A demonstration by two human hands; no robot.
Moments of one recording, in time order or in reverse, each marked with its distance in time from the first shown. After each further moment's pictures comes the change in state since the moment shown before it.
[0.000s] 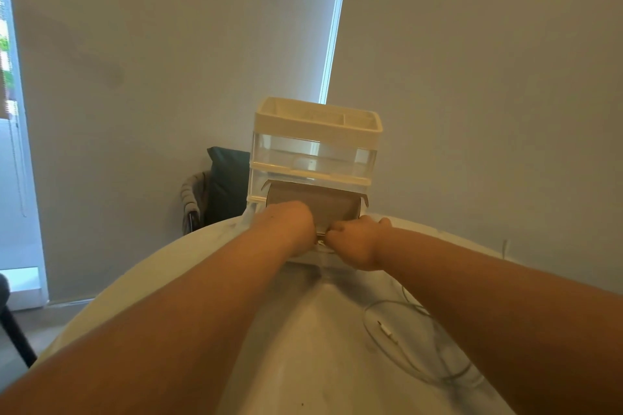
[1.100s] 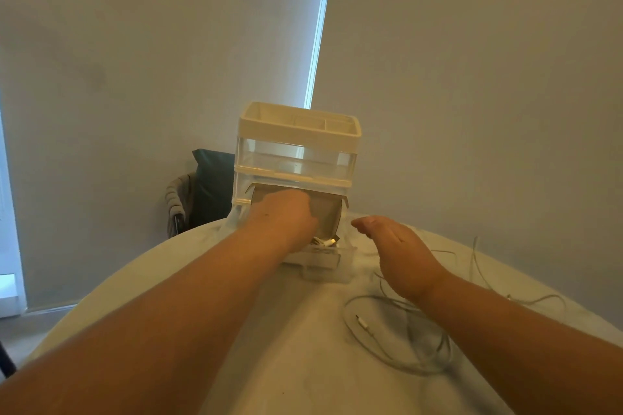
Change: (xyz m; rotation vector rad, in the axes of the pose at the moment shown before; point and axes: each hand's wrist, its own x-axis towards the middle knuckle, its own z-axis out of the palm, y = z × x) left_hand -0.060 0.005 -0.017 -0.338 0.326 0.196; right_hand -0.064 0.042 0.044 1.013 0.617 0.025
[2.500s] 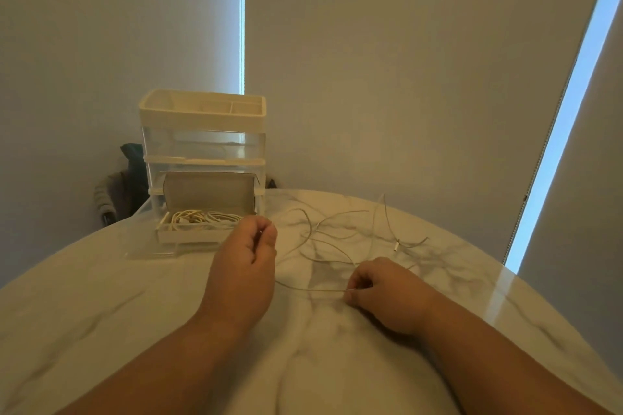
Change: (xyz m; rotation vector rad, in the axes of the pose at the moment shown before) left_hand -0.142 0.084 0.052 -0.769 0.335 0.131; right_hand -0.119 0.063 -0.083 -0.321 -0.242 0.326
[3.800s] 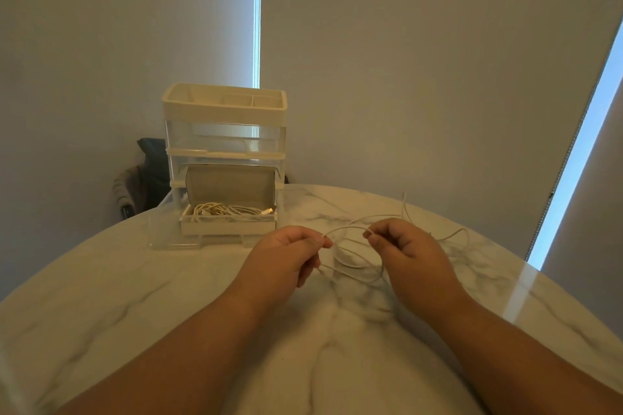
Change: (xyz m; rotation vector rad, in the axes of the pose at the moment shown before) left_hand 0.008 0.005 -0.007 -0.442 -0.415 -0.340; right_hand -0.004 -0.025 0.007 0.452 0.502 -0.227
